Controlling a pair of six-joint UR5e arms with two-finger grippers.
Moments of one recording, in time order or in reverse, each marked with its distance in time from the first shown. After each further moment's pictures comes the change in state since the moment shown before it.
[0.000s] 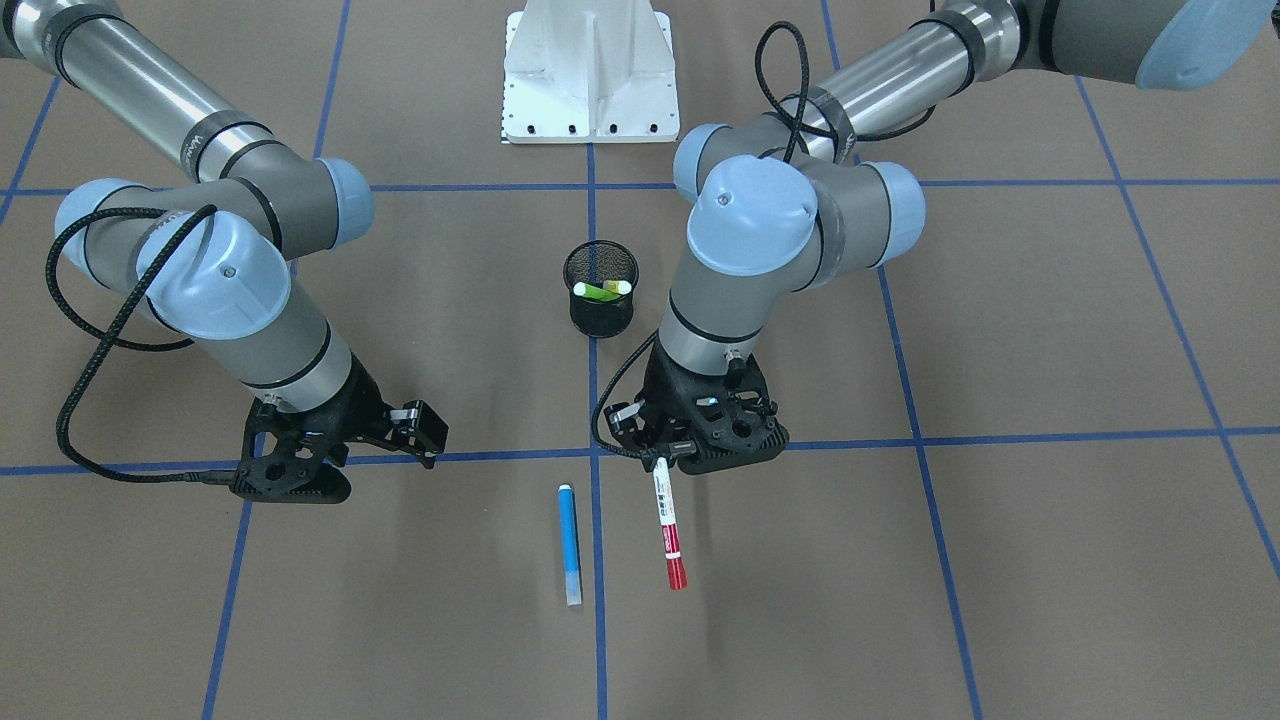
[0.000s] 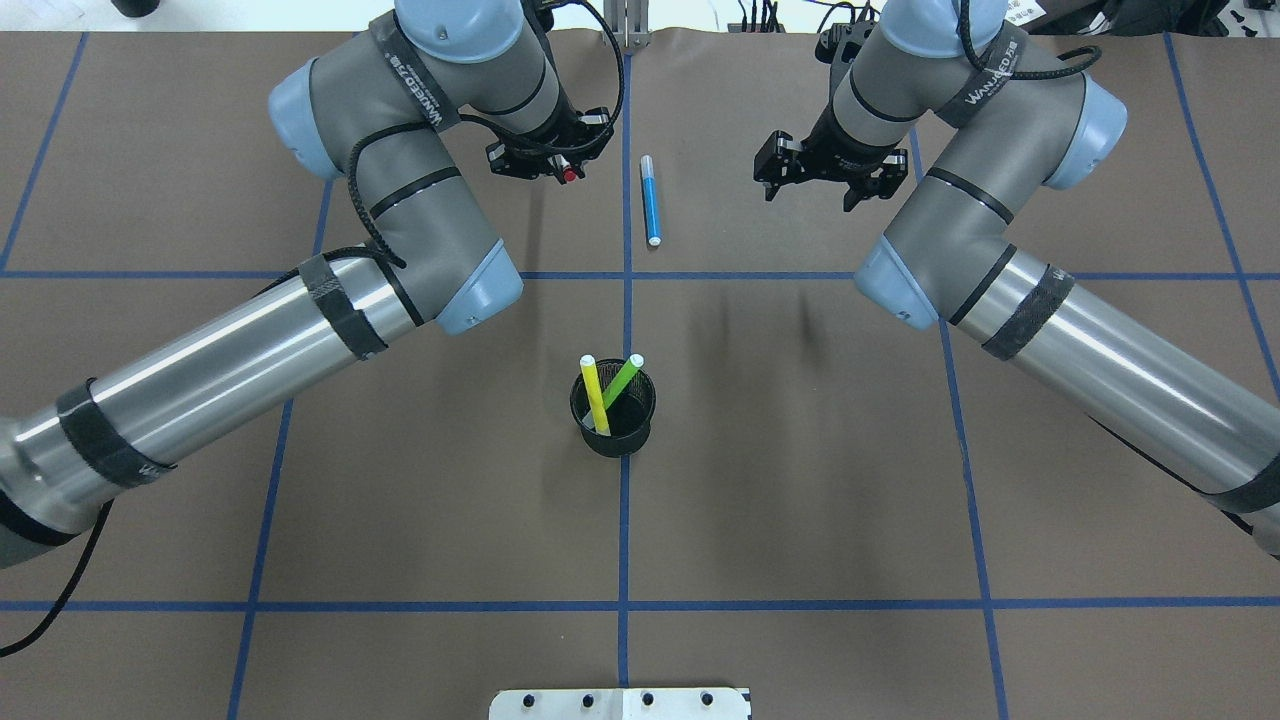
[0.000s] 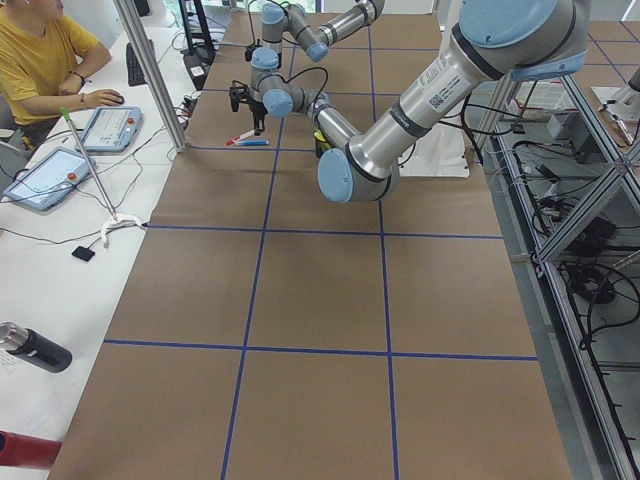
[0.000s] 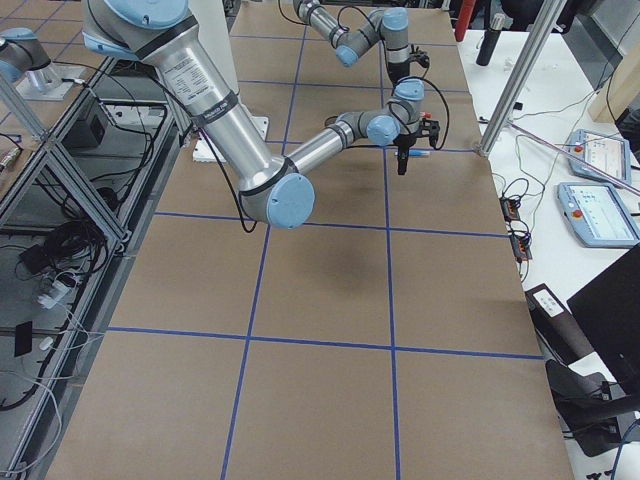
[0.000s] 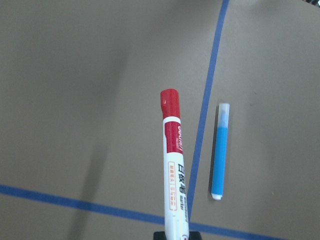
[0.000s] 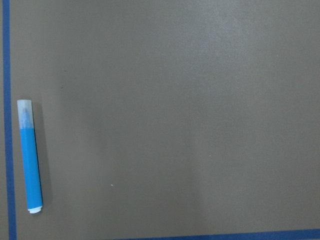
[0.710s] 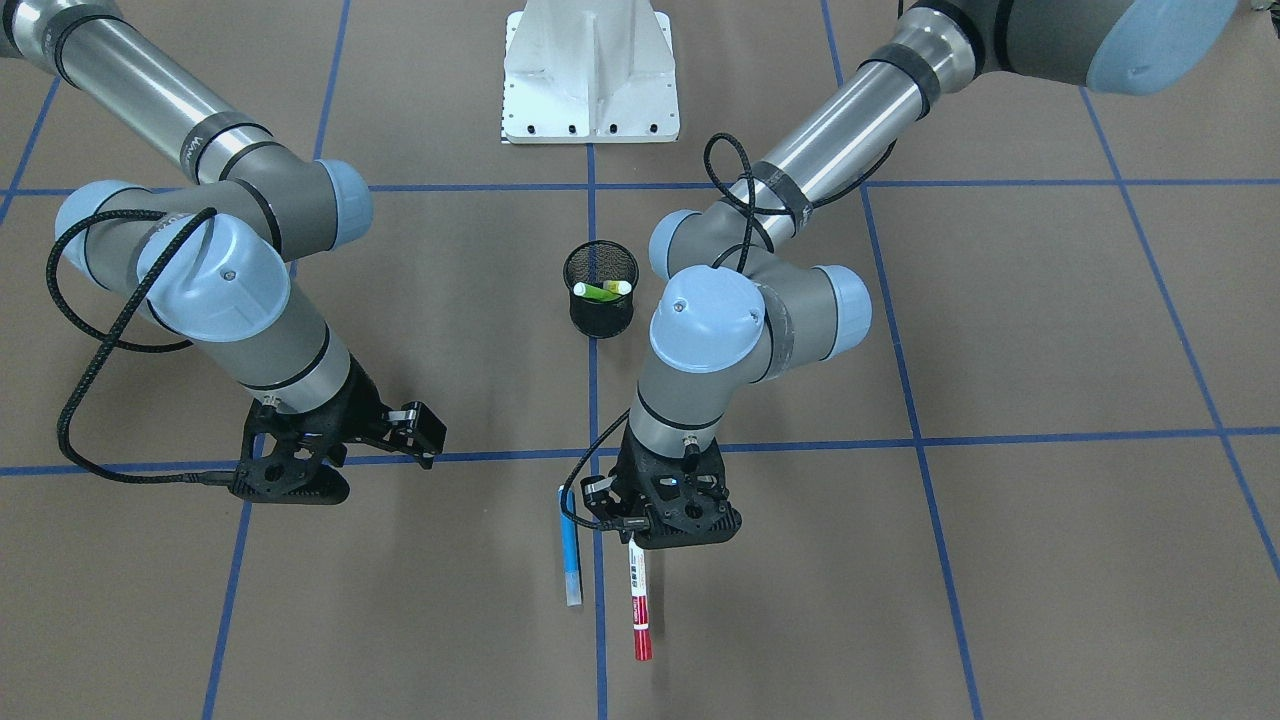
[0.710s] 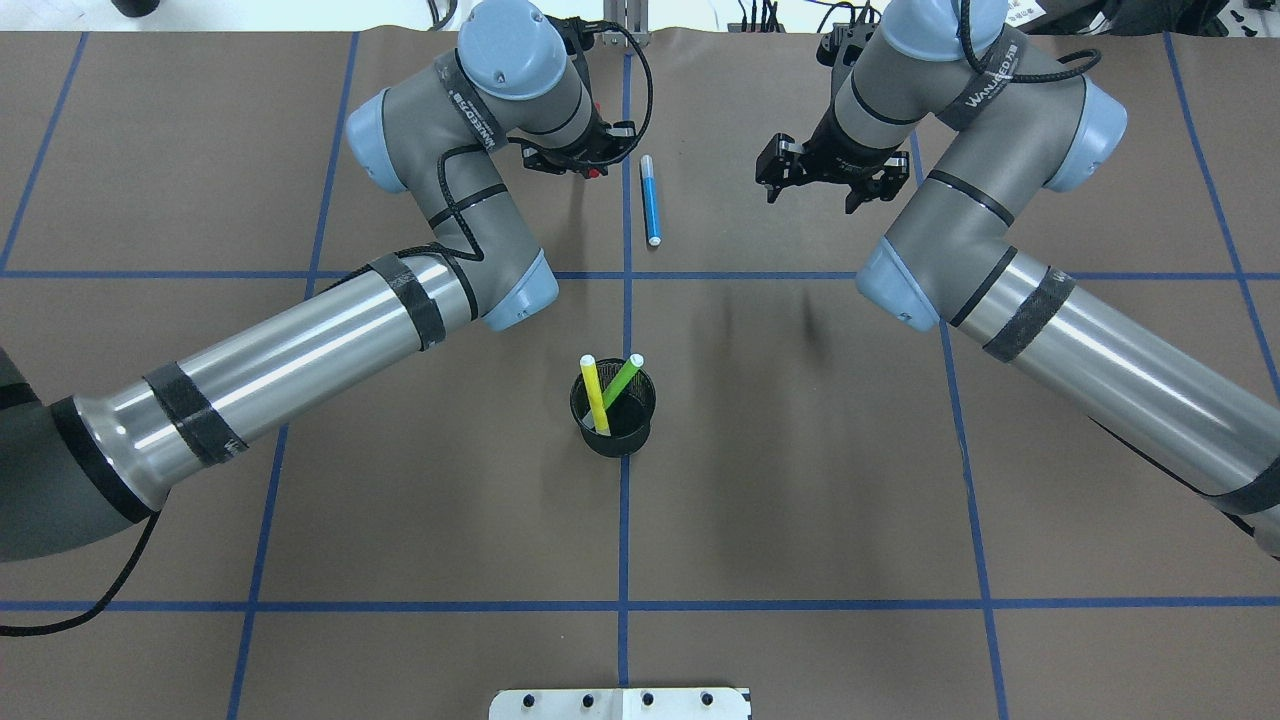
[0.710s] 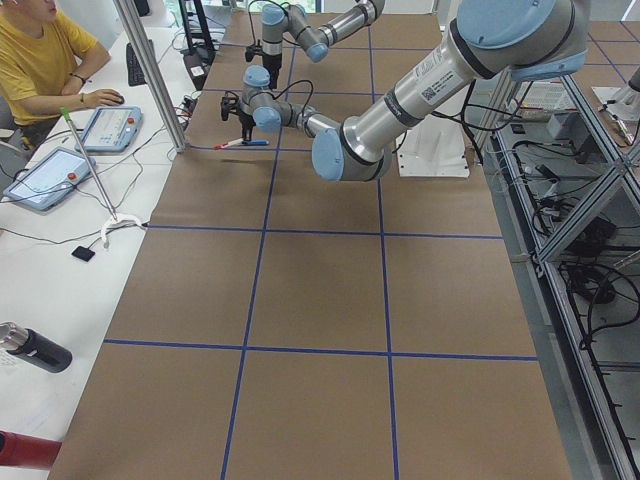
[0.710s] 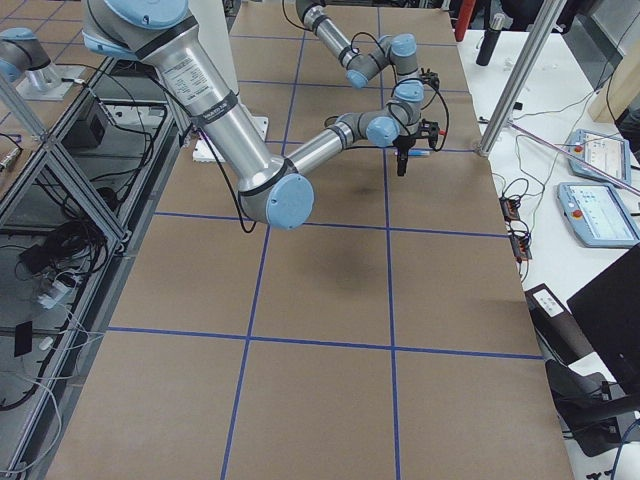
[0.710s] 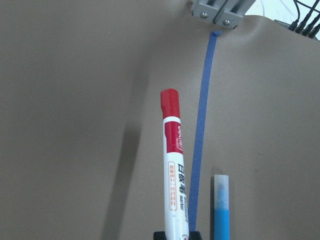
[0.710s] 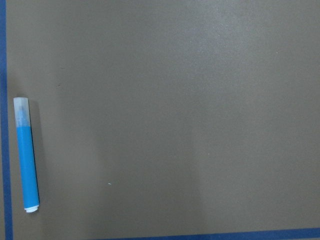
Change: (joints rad) left arm 0.034 -0.102 0.295 -0.228 0.068 0.121; right arm -0.001 -0.004 -0.003 0.003 -0.001 0.000
